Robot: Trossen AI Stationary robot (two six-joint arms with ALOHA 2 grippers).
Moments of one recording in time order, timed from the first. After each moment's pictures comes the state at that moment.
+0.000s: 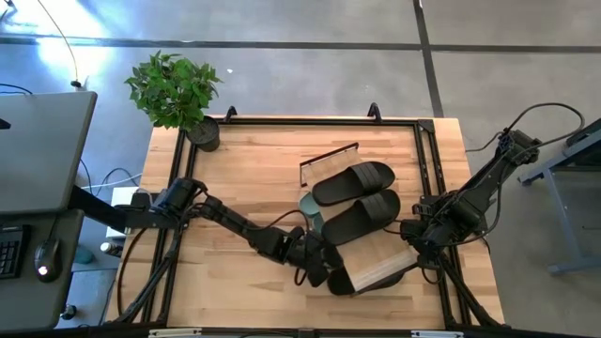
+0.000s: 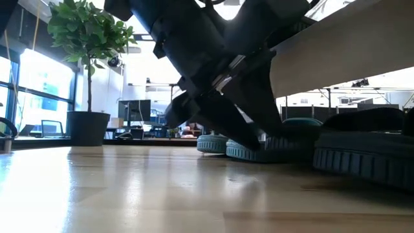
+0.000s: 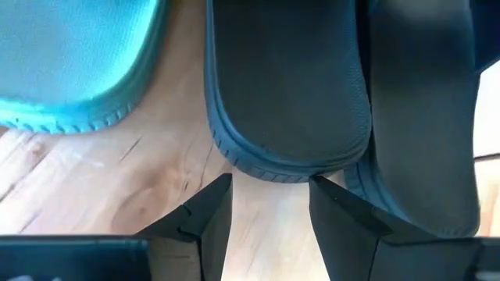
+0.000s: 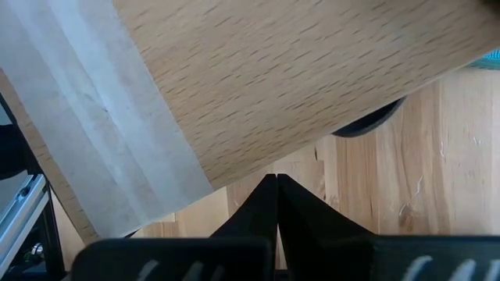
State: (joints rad) left arm -0.27 2.13 1.41 -0.19 -0.30 -0.86; right arm 0.78 1.01 0.81 -1.09 0.08 0.86
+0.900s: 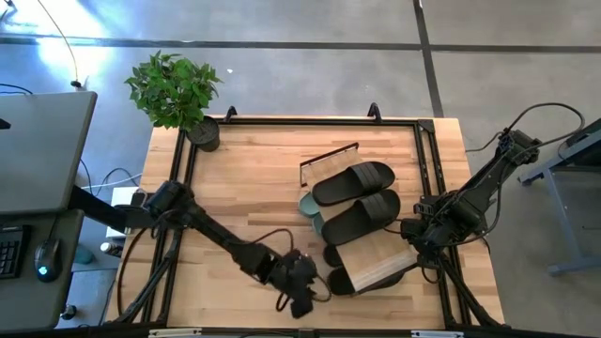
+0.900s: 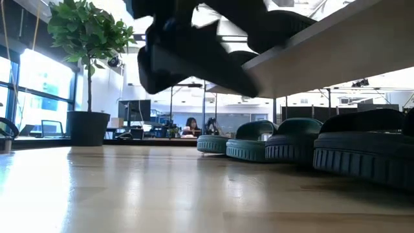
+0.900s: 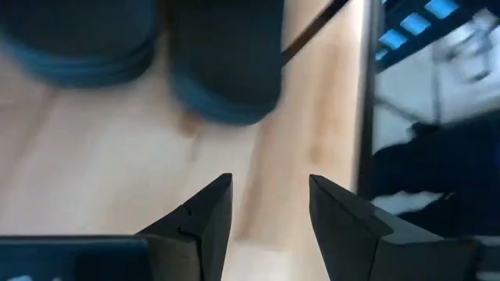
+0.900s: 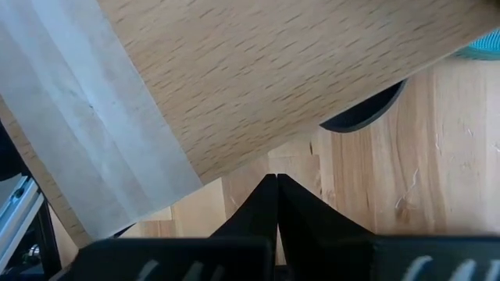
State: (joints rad) left arm -0.40 2.05 1.41 -0.19 -0.19 -0.81; right arm 0.78 1.01 0.81 -1.11 0.08 0.87
